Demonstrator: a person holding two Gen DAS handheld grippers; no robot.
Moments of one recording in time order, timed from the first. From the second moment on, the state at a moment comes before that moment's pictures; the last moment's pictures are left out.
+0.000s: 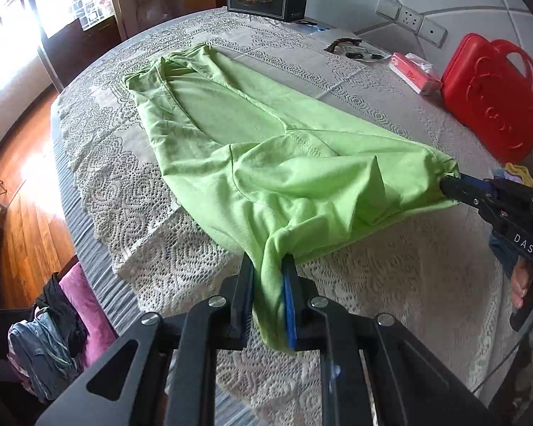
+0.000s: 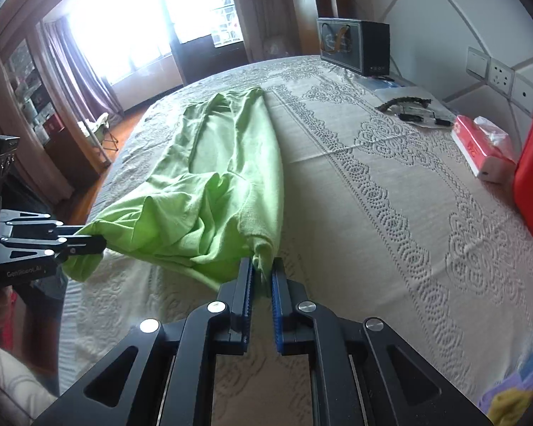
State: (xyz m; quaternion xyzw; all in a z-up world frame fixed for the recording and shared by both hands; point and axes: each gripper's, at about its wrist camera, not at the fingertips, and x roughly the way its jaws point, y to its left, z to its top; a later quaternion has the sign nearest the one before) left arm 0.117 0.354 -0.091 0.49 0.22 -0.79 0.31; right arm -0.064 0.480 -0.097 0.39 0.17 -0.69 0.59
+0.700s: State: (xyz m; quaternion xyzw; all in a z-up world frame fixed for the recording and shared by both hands) left arm 0.122 0.255 -0.125 0.47 0.25 -0.81 0.25; right arm -0.062 0.418 -0.103 0.40 0.14 -0.74 0.52
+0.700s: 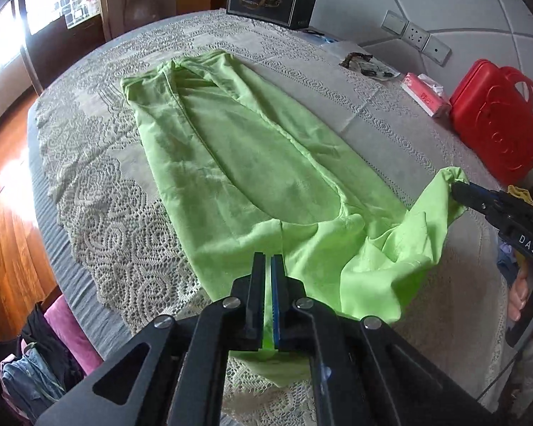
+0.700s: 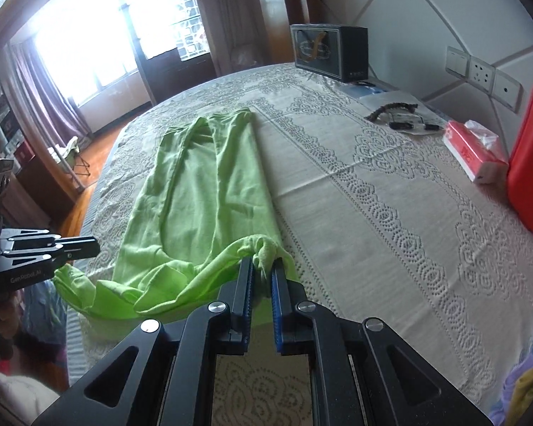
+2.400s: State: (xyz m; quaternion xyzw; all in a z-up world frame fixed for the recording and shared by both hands) left arm 0.137 0.169 -0.059 0.36 0.23 -0.85 0.32; right arm -0.086 0.330 -0.060 0.33 0.13 -0.75 0.57
